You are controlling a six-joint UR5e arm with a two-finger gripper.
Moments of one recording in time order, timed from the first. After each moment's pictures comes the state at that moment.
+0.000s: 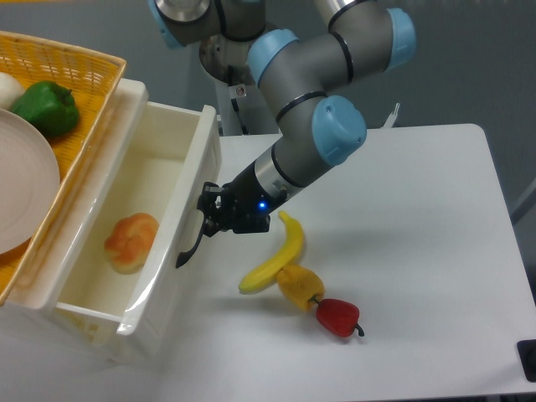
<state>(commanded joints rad) 2.45 -1.86 -1.55 -1.52 0.92 0.67</state>
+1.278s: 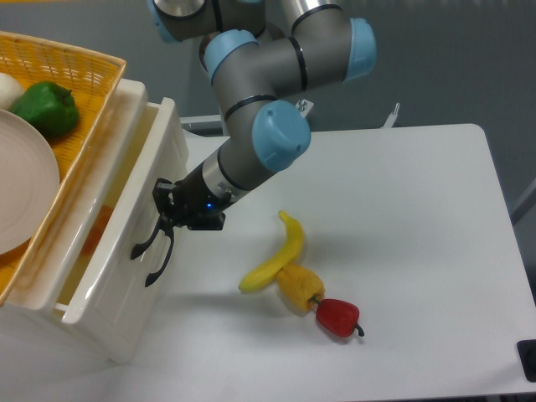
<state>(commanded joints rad) 2.33 -1.85 -1.55 -1.51 0.92 0.60</state>
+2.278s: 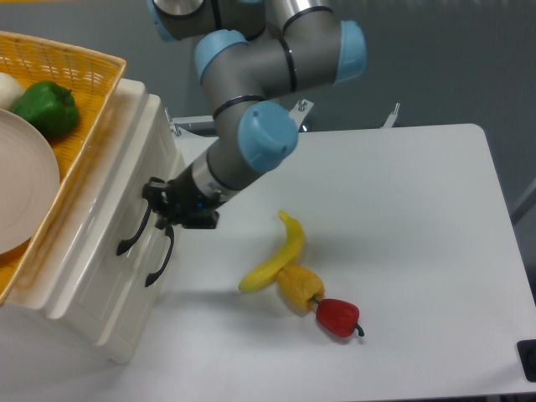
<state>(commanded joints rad) 2.42 -1.85 -1.55 -1.51 1.03 0.60</state>
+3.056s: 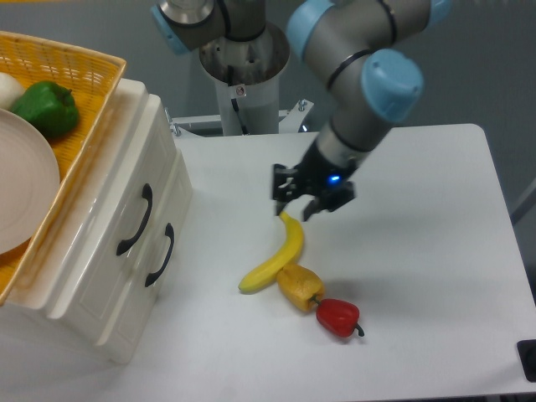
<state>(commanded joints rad) 2.69 -1.82 -1.54 -1.43 1.28 0.62</state>
